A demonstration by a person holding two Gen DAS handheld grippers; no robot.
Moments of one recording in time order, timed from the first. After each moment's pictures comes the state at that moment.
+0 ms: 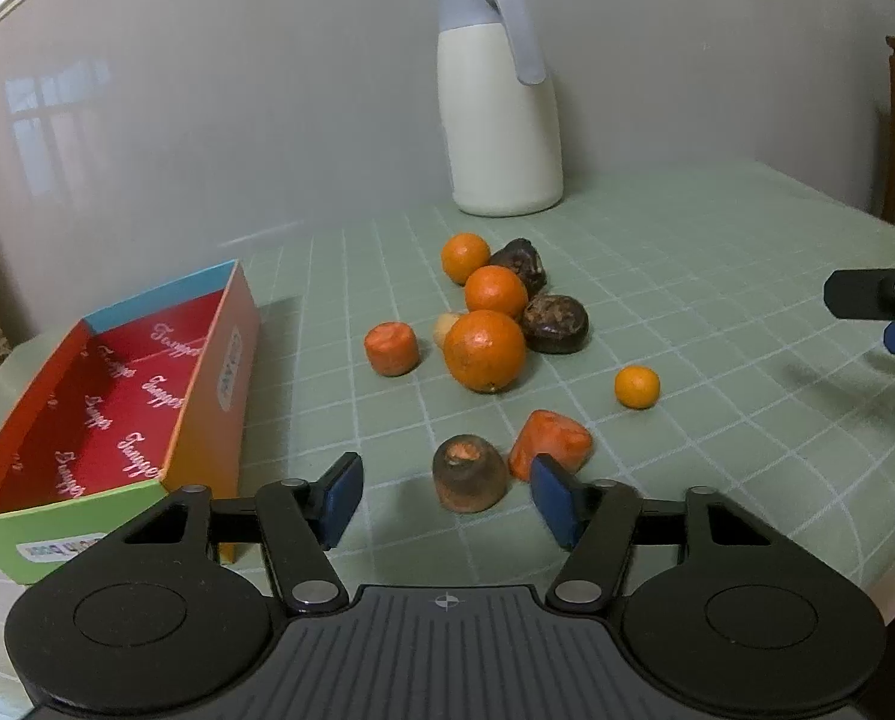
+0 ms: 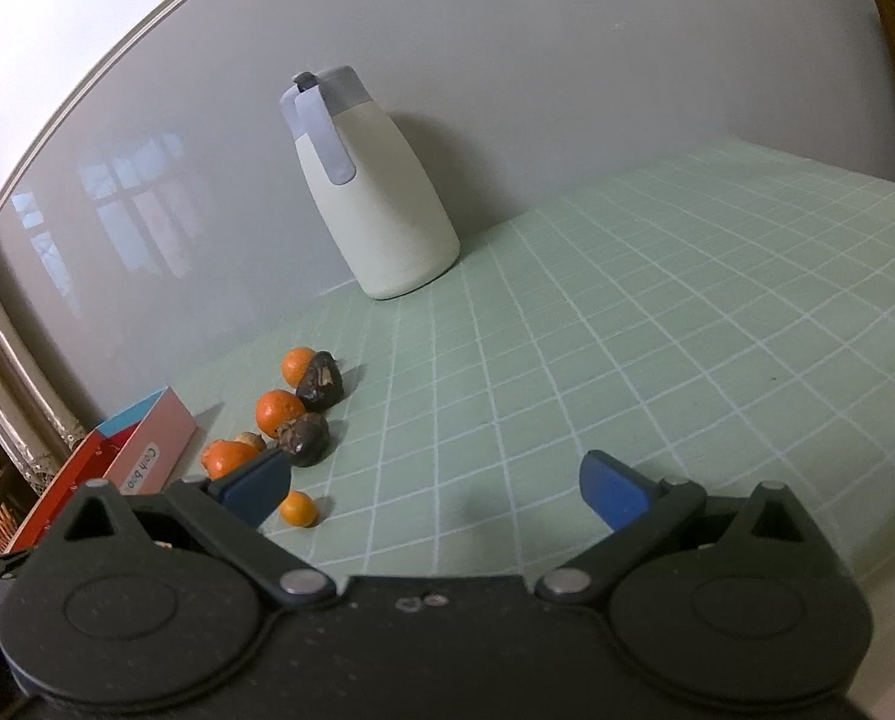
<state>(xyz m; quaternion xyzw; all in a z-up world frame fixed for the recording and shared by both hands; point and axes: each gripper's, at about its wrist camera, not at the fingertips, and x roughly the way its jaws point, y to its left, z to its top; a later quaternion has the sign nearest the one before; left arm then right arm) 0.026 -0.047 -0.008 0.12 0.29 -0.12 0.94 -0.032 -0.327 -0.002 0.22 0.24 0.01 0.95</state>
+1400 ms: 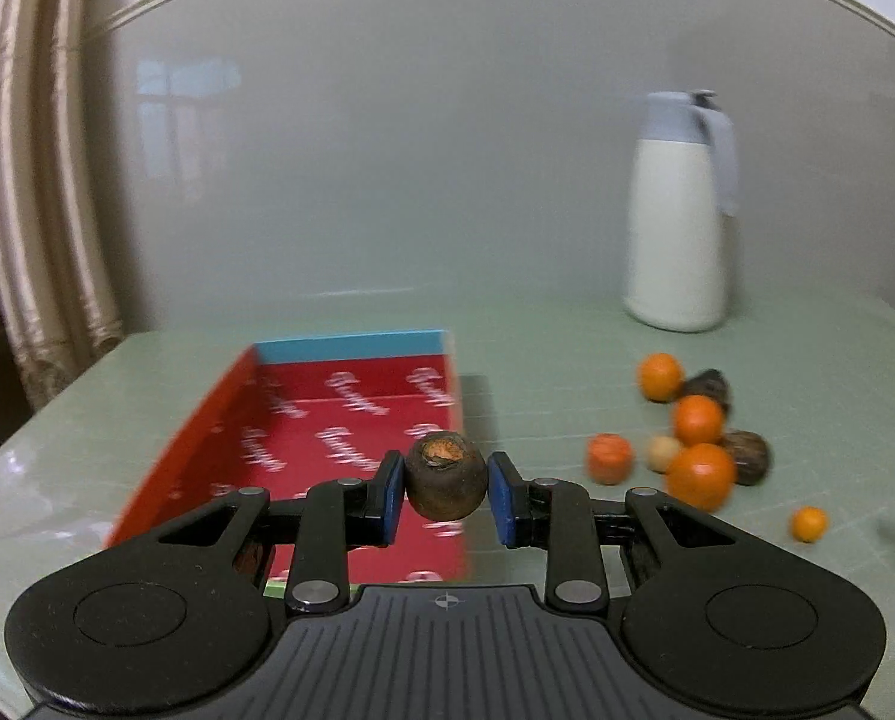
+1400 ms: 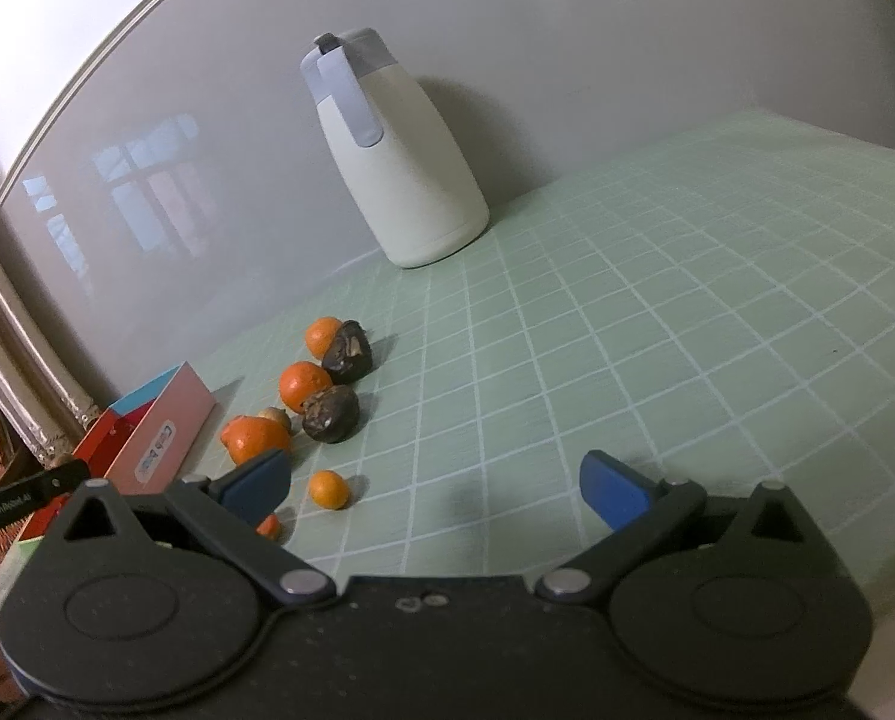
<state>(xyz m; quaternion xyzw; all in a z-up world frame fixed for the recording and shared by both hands) 0.053 0.053 0.032 0.04 0.22 -0.01 0.97 -0.018 -0.306 -0.009 0.22 0.26 0.03 0.94</state>
